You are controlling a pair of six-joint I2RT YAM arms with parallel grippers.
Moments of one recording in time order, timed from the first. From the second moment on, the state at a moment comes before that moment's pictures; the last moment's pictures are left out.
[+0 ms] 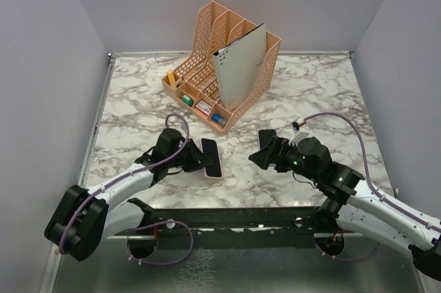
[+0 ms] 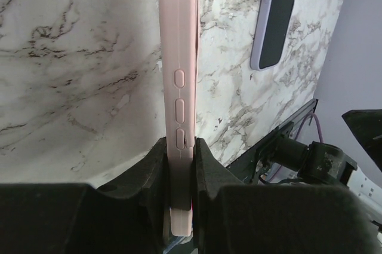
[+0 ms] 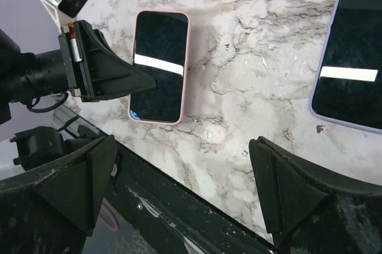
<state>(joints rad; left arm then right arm) -0.52 1.10 0.38 0.04 0.39 -0.99 0.85 0.68 0.52 -0.26 0.07 0.84</state>
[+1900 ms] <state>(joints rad) -0.52 0.74 0.91 -0.36 0.14 -0.61 0.85 0.61 1.04 -0.68 0.44 0.70</state>
